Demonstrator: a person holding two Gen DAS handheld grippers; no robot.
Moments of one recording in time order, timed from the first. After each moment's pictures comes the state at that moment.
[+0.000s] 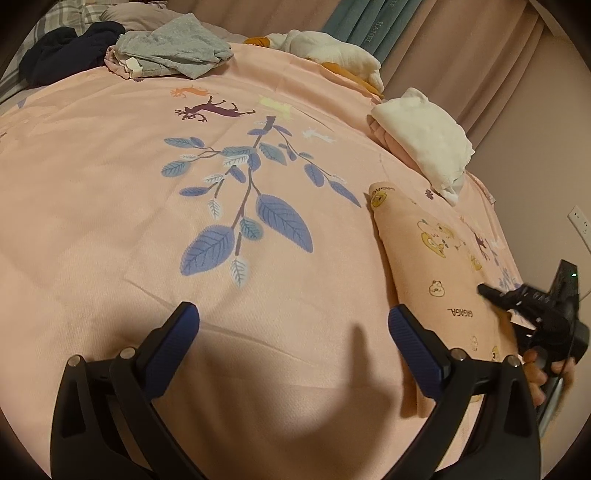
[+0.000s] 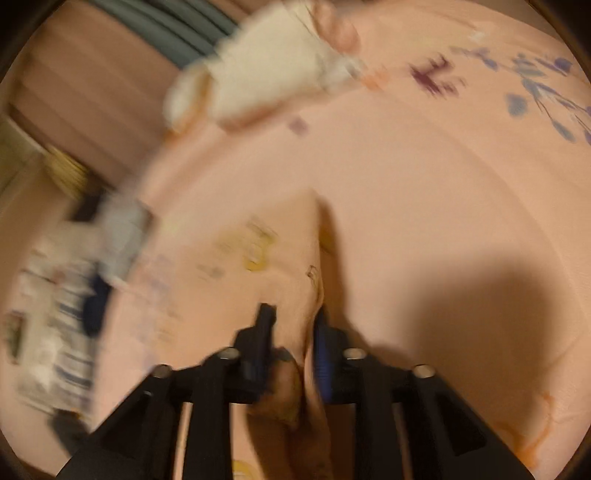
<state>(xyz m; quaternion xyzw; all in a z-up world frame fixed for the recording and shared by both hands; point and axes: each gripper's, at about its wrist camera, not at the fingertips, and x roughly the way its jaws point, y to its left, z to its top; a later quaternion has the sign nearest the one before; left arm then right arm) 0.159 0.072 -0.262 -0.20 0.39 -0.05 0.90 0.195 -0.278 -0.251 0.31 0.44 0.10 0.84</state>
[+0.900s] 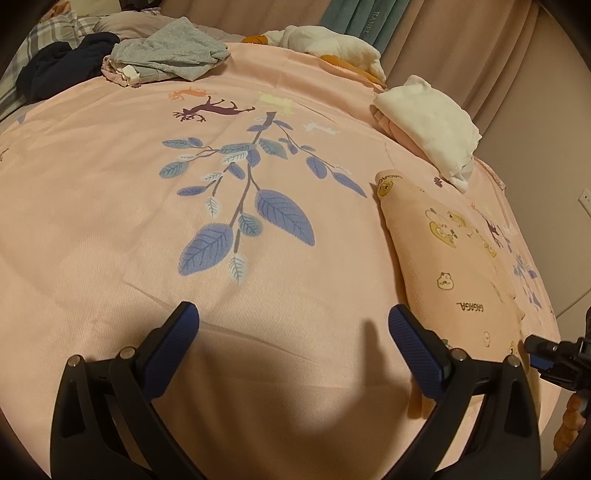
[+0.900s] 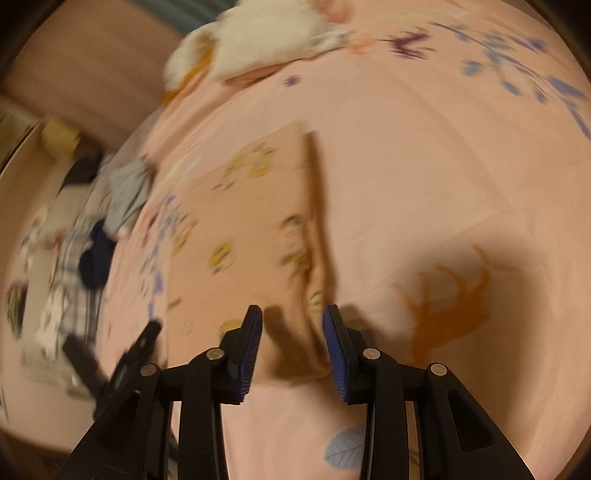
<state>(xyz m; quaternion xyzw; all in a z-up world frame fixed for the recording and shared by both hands) 0.161 0.063 -0.264 -0.16 0.40 -0.03 0.90 0.124 -0.288 -0.234 0.27 0.50 0.14 0.81</state>
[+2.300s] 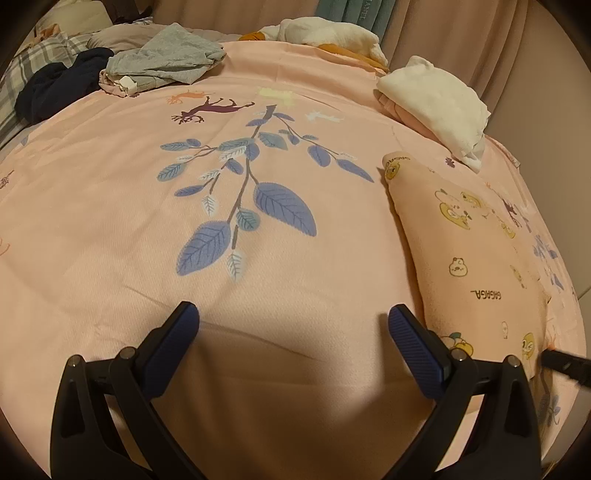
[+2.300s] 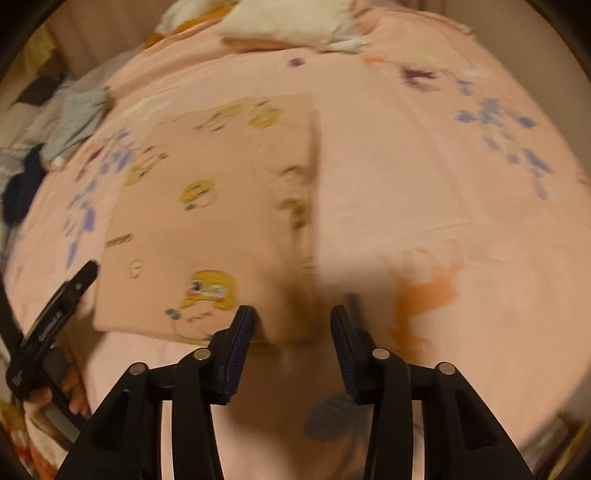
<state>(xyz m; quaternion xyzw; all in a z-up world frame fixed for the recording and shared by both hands) 0.165 0.046 -0.267 -0.11 0.41 0.00 0.90 0.133 -0.221 -0.225 0.08 0.54 0.01 0.84</state>
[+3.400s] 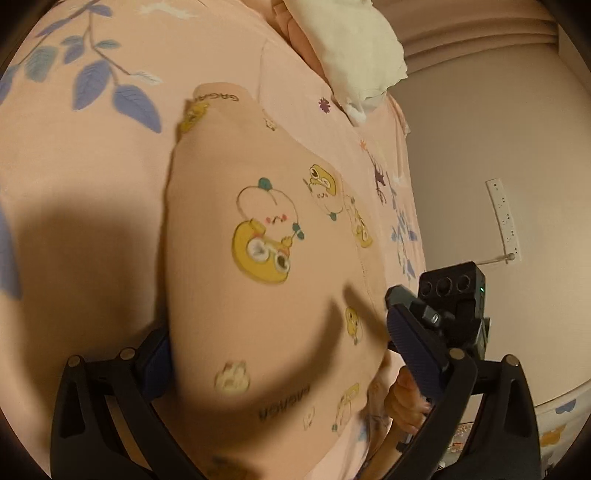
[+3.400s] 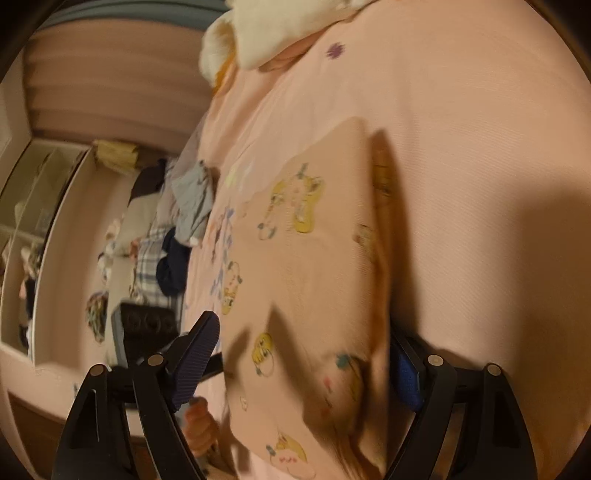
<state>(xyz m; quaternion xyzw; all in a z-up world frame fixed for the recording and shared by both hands) 0.274 -0.034 -0.262 -0.31 0.54 -0.29 0.73 0.212 -0.270 -0.274 0.40 0.48 0.29 0.73</state>
